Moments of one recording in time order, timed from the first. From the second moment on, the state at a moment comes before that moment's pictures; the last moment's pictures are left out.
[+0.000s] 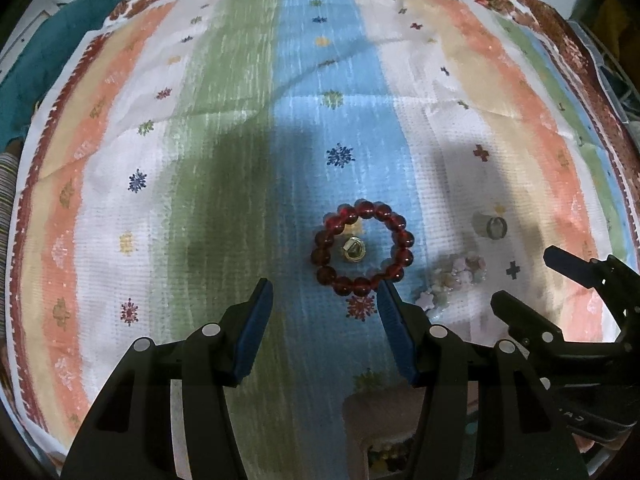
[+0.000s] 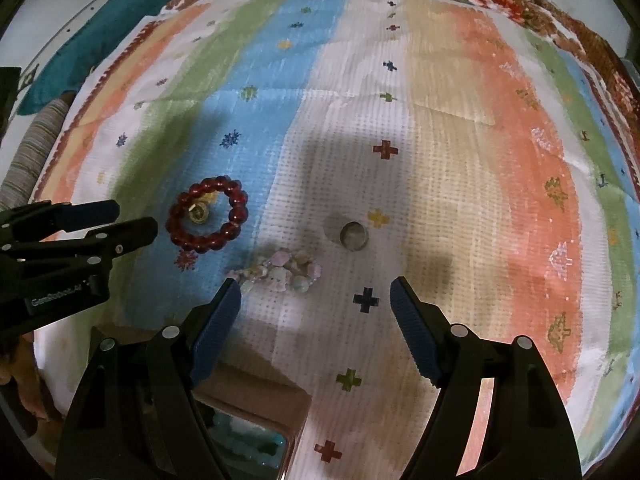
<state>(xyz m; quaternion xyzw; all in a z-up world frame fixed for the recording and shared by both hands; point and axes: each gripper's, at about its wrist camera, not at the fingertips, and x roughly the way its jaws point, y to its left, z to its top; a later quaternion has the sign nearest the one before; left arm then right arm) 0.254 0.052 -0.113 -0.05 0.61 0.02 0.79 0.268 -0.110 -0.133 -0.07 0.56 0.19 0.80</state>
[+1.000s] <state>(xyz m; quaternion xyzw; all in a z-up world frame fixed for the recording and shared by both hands) 0.289 0.070 -0.157 -0.04 0.63 0.03 0.78 0.292 -0.100 -0.167 -0.08 0.60 0.20 0.77</state>
